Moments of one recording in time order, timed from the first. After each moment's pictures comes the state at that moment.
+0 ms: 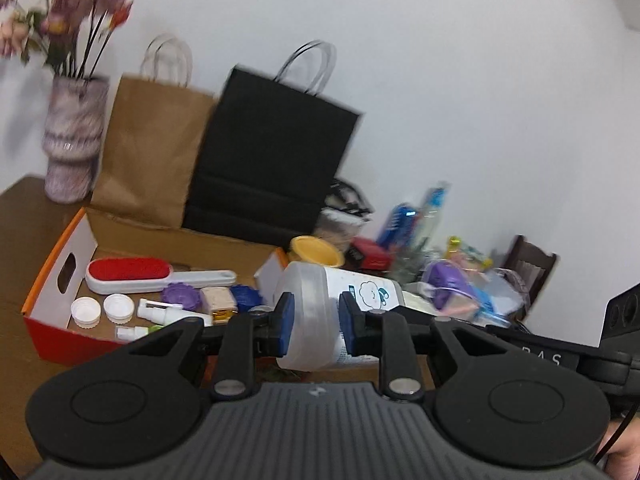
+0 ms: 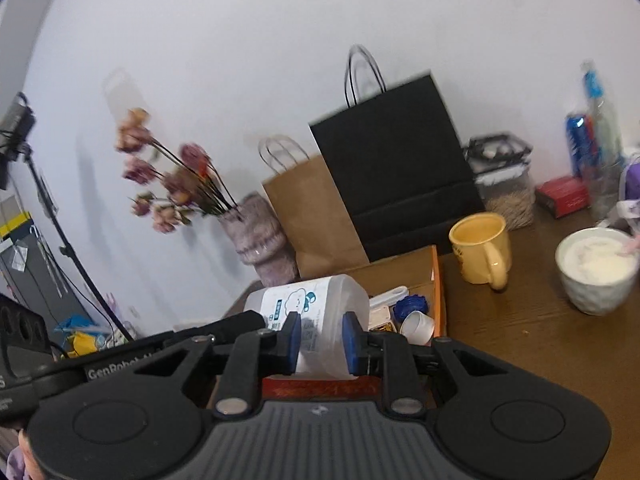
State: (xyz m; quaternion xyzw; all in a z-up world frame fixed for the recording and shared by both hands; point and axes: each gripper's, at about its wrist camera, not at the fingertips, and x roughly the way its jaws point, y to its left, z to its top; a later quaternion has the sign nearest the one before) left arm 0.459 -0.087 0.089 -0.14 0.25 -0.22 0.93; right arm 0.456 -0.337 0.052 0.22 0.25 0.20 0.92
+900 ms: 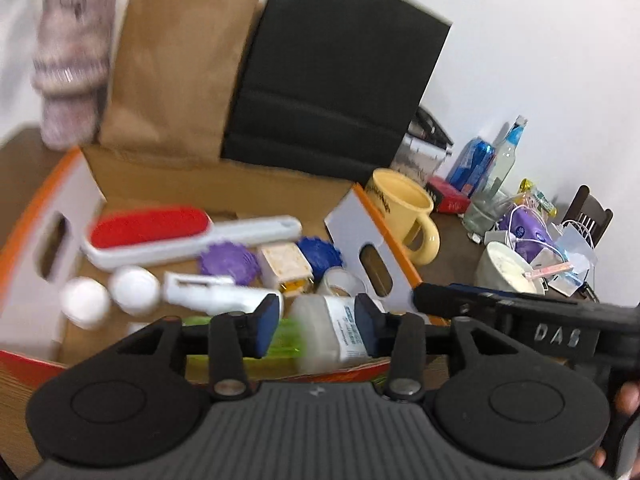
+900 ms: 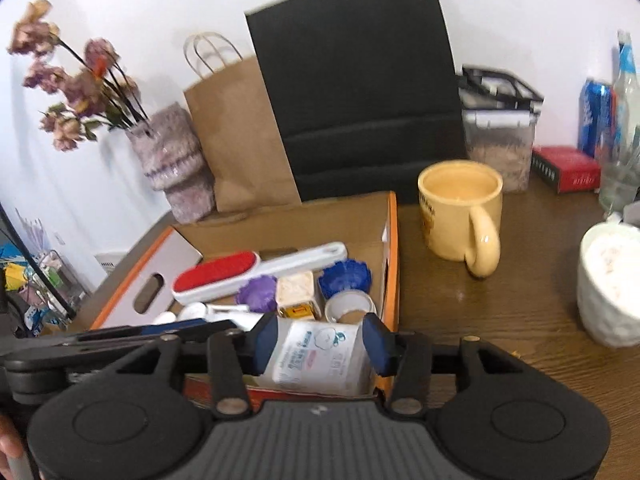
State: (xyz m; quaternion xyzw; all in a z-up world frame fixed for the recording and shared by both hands) left arm 0.557 -0.075 0.015 -0.09 0.33 -0.19 0.92; right arm 0.547 -0.311 -0.001 0.12 0.32 0.14 0.93
